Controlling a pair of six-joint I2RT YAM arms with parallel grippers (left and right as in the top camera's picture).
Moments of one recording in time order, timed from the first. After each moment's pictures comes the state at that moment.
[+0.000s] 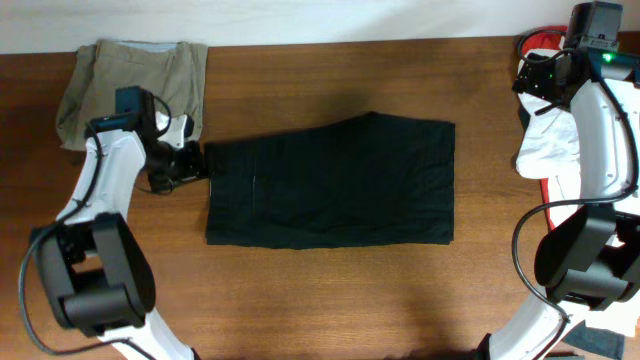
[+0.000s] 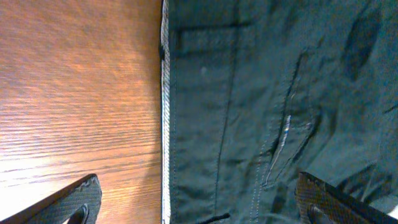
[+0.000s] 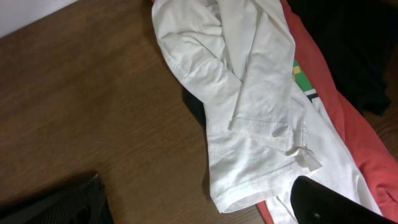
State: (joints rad) left arm 0.15 1.94 1.47 -0.97 0.35 0.03; right arm -0.26 1.98 1.91 -0.94 0.19 0.22
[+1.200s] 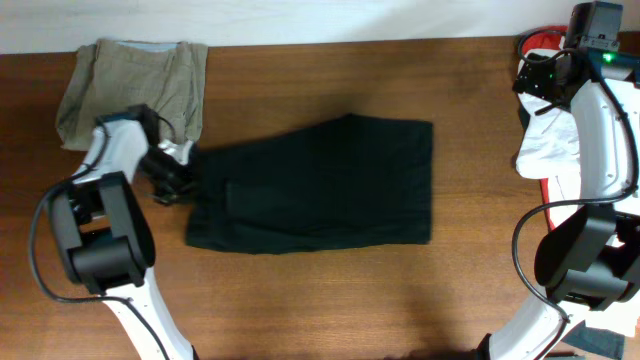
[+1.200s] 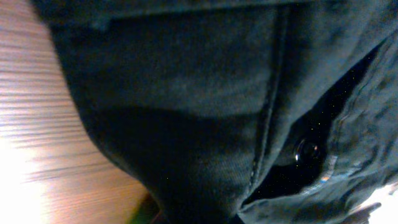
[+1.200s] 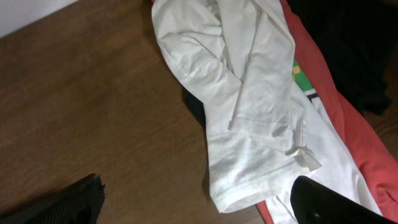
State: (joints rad) left arm 0.21 2.20 1.64 -1.23 0.36 0.02; right arm -0.26 1.98 1.91 -0.93 0.19 0.22
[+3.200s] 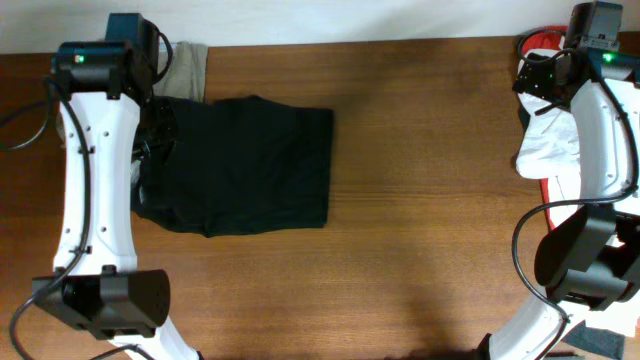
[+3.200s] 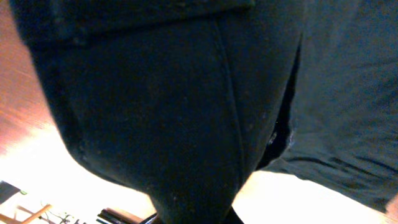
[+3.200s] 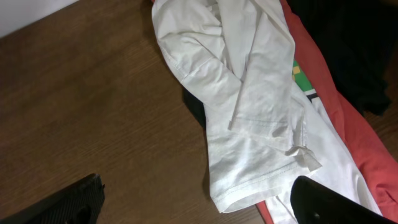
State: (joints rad) left arm -0.02 1.90 2.17 -1.68 -0.26 -0.35; right arm -0.26 1.98 1.91 -0.94 0.19 0.22
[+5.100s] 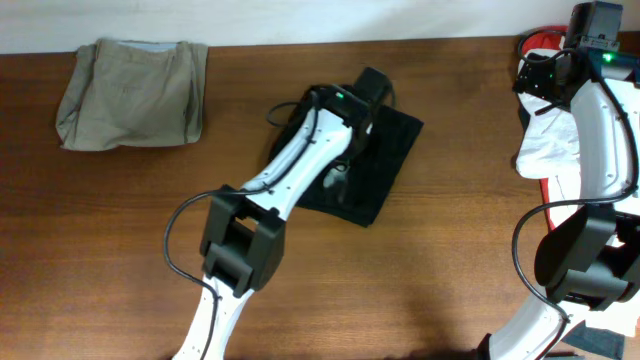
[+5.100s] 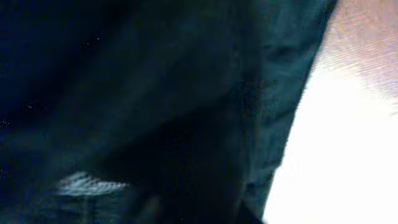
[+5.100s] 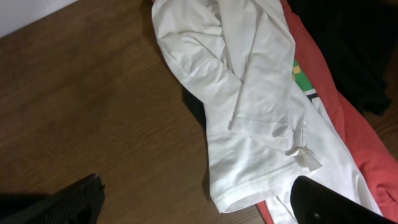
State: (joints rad) left arm -0.64 2.36 2.17 -1.14 0.06 -0.36; right arm -0.26 1.98 1.91 -0.94 0.19 0.22
